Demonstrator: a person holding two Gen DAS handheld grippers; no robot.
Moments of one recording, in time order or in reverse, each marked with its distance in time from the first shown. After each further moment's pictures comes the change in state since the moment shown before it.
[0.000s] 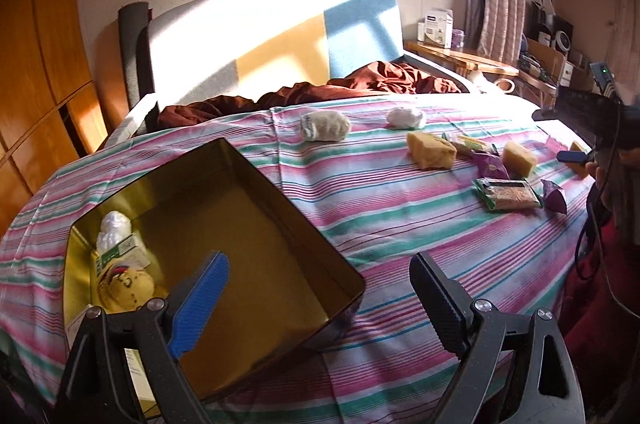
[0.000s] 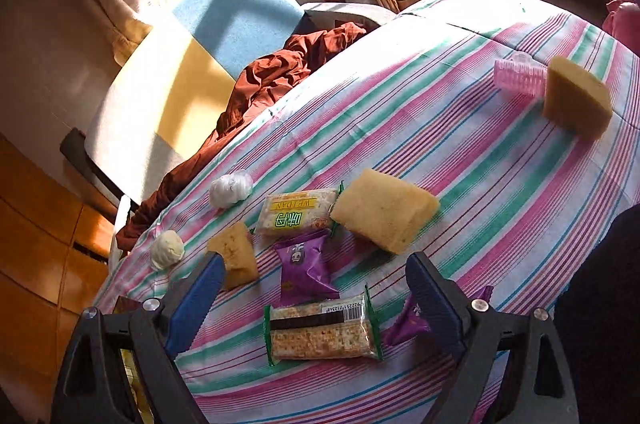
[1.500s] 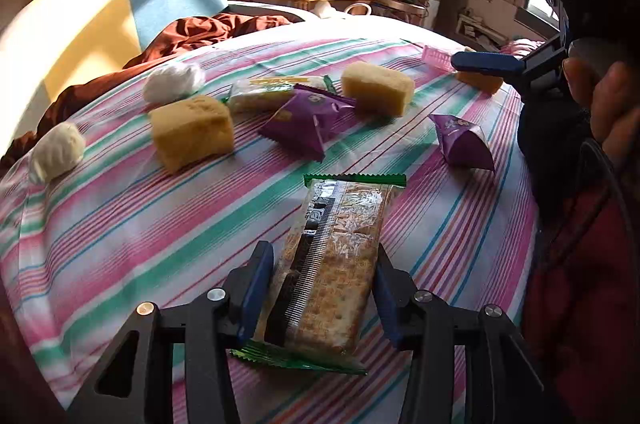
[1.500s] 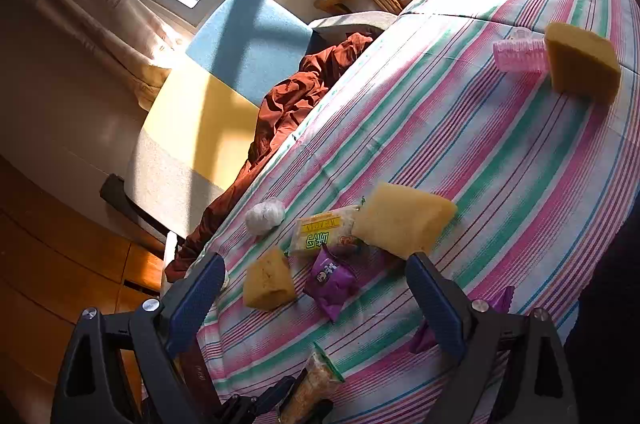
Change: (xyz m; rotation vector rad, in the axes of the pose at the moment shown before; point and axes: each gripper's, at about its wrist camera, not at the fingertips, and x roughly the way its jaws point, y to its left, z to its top) left arm 0.125 -0.156 0.020 0.253 0.155 -0.416; right arm 0.000 -0.021 0.004 0.132 -0.010 0.165
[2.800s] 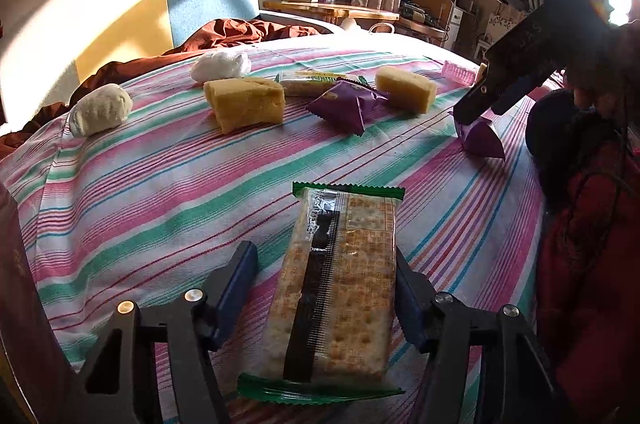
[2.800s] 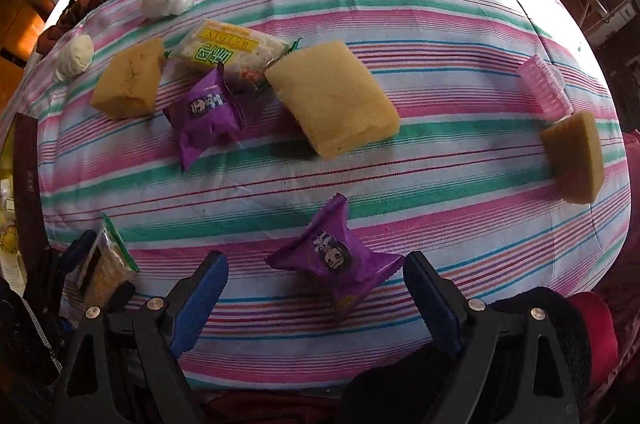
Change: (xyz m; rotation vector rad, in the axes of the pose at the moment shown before) left arm -0.016 0.018 -0.034 -0.038 -0.073 0.024; right arm 0.077 0.012 -0.027 -0.605 0.708 -0.603
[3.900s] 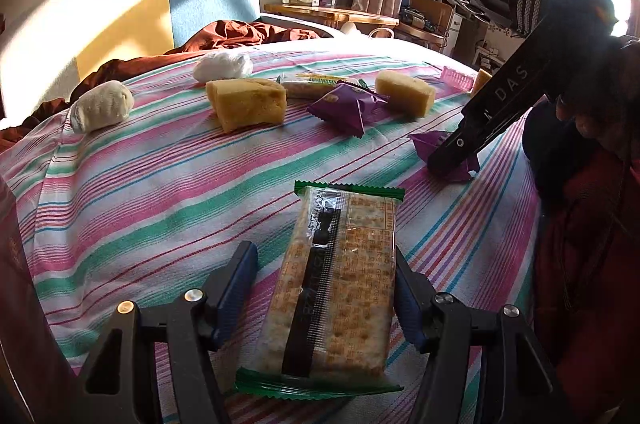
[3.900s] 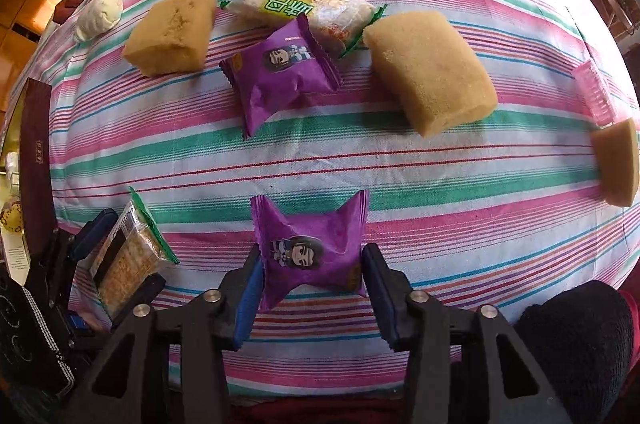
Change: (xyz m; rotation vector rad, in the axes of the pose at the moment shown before) left arm -0.003 0.002 -0.003 -0.015 -0.013 -0.014; right arm 0.007 0.036 -0.024 -0.040 -0.029 0.058
